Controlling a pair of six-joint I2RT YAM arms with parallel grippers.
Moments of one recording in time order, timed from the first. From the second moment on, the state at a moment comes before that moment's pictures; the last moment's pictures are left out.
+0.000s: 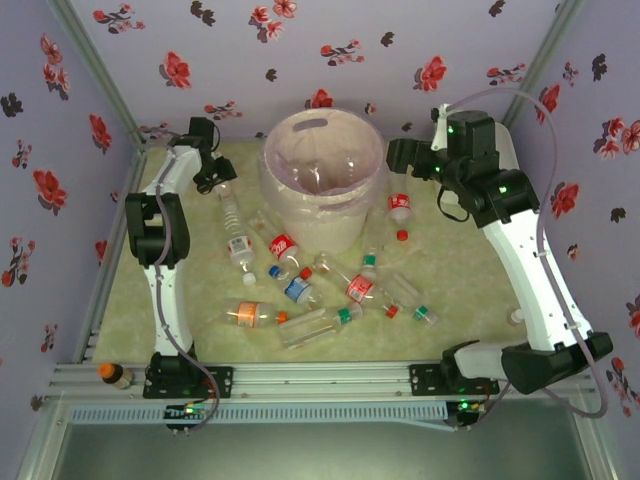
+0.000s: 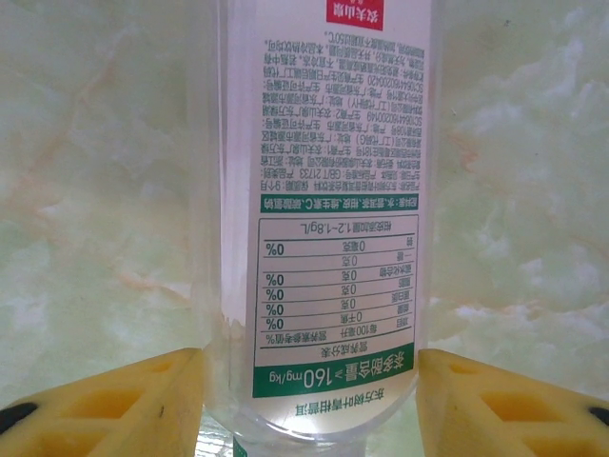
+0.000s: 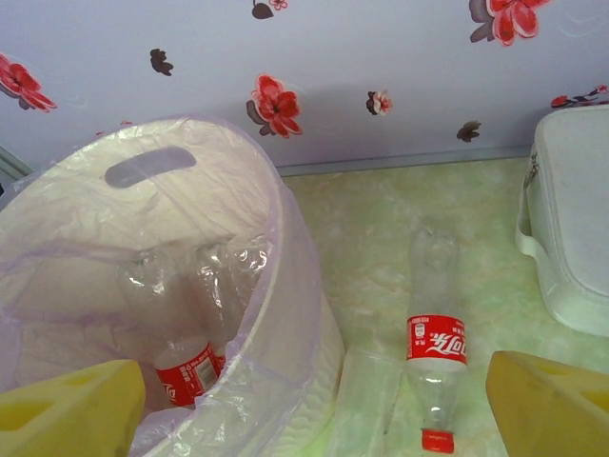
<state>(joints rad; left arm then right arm) -0.07 2.29 2.00 -0.87 0.01 -0.45 0.35 1.30 1.65 -0.86 0.00 0.32</state>
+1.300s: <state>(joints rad) -0.07 2.32 2.01 -0.90 -0.04 -0.42 0.35 1.29 1.64 -0.88 0.03 0.30</state>
